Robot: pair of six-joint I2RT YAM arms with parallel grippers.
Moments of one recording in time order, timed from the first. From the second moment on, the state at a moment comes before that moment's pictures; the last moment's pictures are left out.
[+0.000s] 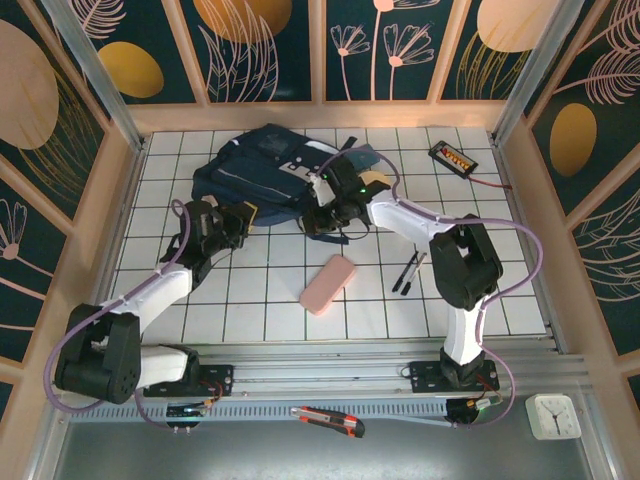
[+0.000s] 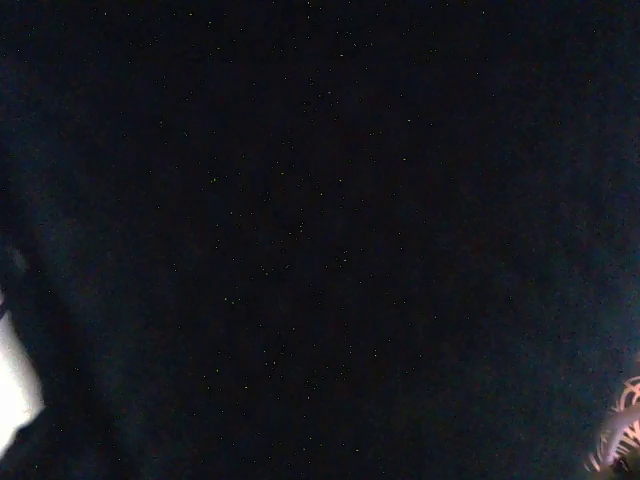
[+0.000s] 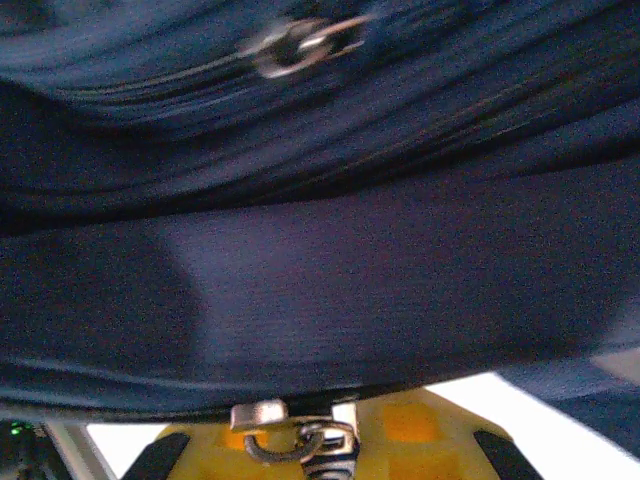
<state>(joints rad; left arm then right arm) -0.23 1.26 0.59 0.27 0.33 -1.40 0.64 1.90 1.44 -0.49 -0.44 0.30</state>
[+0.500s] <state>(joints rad) -0.16 1.19 0.58 0.19 0.42 -1.37 0.51 2.02 1.51 -0.51 -0.44 0.13</state>
